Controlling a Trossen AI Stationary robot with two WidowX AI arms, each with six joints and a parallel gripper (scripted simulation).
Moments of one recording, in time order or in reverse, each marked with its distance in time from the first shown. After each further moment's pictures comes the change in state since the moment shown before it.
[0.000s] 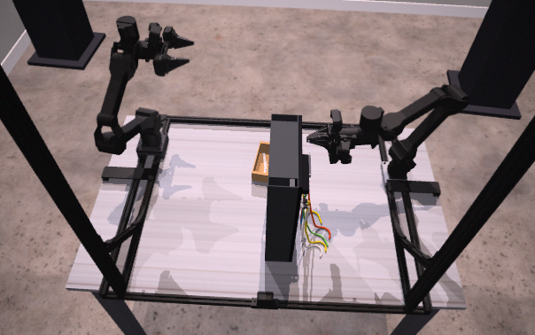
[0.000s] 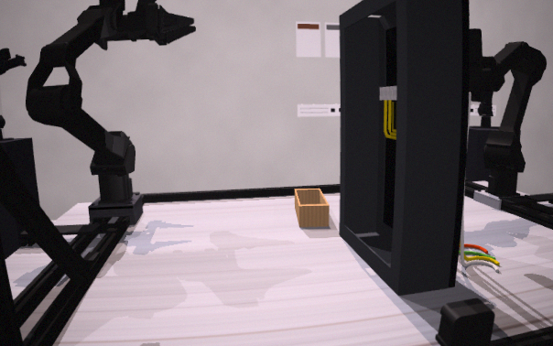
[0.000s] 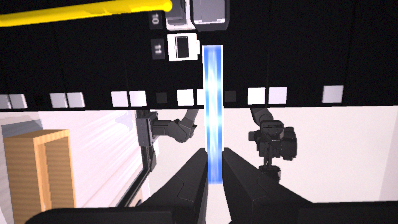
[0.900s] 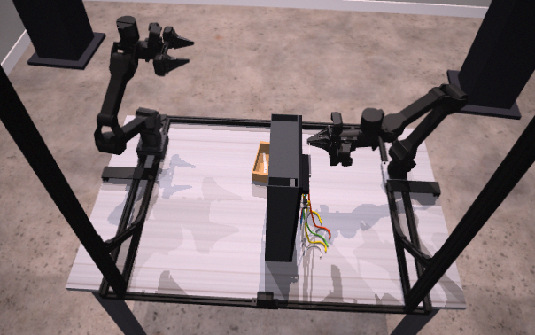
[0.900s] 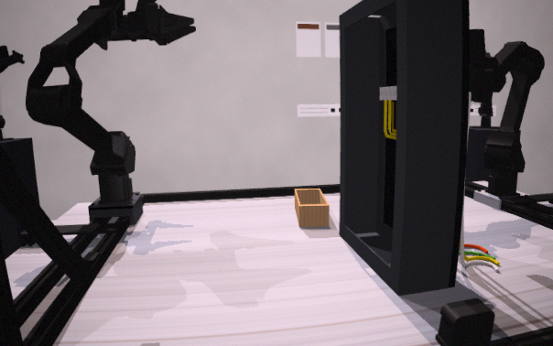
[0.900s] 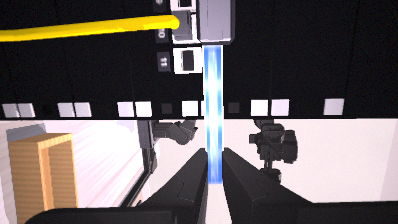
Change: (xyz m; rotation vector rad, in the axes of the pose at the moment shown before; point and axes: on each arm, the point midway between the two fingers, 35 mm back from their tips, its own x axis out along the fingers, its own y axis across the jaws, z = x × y) left arm 0.000 0.000 0.000 0.000 0.000 0.000; right arm -0.001 0.002 0.008 -0.005 -0.003 0.003
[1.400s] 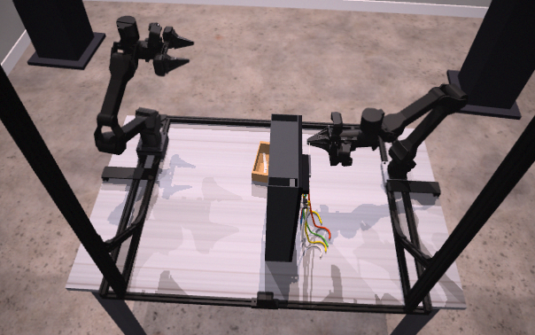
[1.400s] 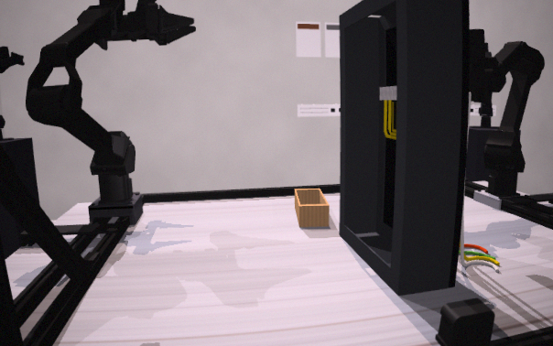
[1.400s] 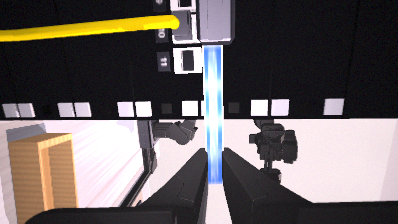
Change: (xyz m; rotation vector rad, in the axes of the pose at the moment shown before) left arm 0.000 0.000 0.000 0.000 0.000 0.000; right arm 0.000 0.000 0.000 0.000 0.000 0.000
